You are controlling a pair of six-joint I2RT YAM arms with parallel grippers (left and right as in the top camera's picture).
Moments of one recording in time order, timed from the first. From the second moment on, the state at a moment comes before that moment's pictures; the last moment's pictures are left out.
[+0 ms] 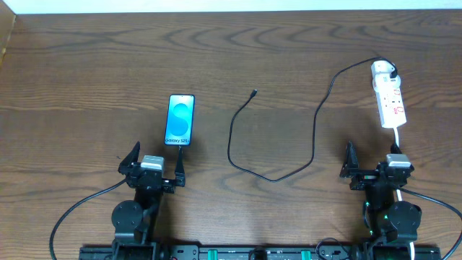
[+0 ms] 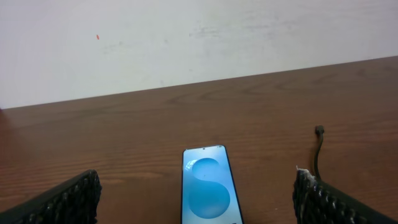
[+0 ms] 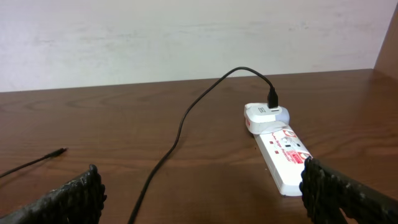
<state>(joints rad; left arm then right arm) -0.04 0.01 0.02 -0.10 0.10 0.11 -0.02 0.01 0.01 -0.07 -0.01 0.06</state>
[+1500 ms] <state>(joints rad) -0.04 0.49 0.37 -0.16 0.13 0.01 -0.02 0.01 0.01 -0.07 -0.01 0.06</state>
